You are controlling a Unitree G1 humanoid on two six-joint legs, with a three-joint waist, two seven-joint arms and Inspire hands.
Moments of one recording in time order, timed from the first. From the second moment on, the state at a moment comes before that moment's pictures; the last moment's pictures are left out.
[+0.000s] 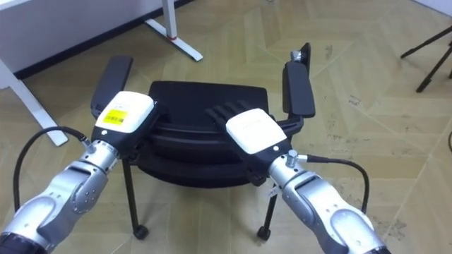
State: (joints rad) left arm -0.21 0.40 -0.32 0.38 0.99 -0.18 0.22; right arm -0.14 -0.47 0.45 0.21 -1.02 -0.19 -0.10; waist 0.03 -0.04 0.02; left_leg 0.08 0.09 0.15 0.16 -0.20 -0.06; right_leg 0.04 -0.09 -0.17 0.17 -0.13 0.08
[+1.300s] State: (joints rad) left arm -0.19 0.38 -0.32 0.36 1.00 -0.20 0.23; right arm -0.17 -0.43 0.40 0.34 -0.88 -0.21 -0.19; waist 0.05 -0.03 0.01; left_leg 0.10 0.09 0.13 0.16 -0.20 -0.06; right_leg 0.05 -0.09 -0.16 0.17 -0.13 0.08
